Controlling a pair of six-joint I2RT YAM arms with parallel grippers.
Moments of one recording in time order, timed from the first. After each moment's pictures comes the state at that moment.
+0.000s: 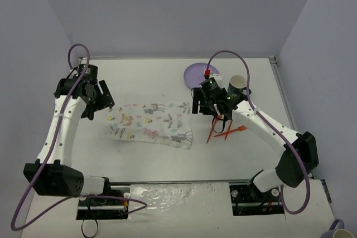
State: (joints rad) left arm -0.06 1.35 1.48 -1.23 -0.18 -0.49; right arm 0.63 1.46 1.21 -0.66 0.20 0.57
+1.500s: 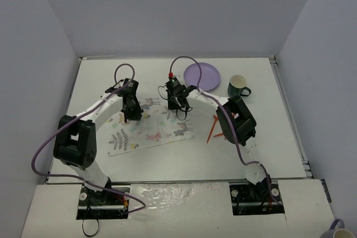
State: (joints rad) left arm -0.31 1.66 1.18 -0.72 -0.03 -0.69; right arm 0.68 2.21 1.63 -0.37 0.10 0.55
